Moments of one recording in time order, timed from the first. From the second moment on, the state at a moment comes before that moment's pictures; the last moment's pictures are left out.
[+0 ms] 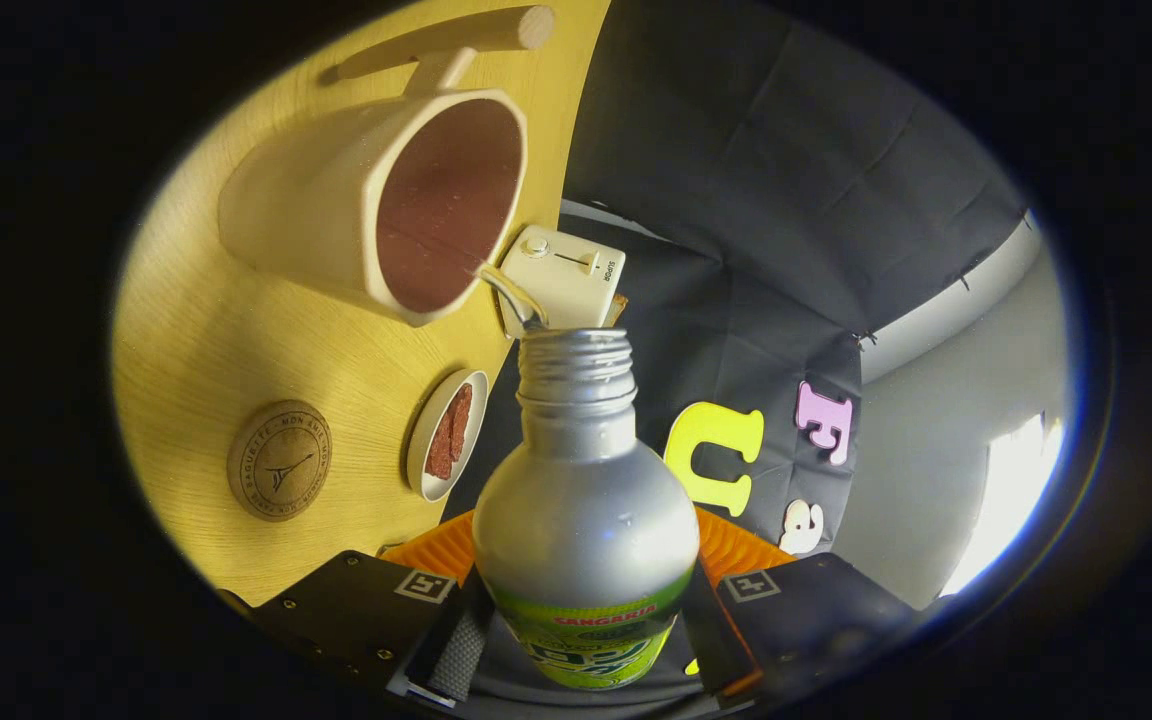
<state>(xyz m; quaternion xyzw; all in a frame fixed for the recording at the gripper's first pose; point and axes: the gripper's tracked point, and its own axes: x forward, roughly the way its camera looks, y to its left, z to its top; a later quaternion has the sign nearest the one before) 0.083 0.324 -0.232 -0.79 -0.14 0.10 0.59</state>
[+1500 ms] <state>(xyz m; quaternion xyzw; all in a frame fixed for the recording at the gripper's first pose) 0.076 0.335 -0.218 -0.85 -0.18 0.09 0.48</state>
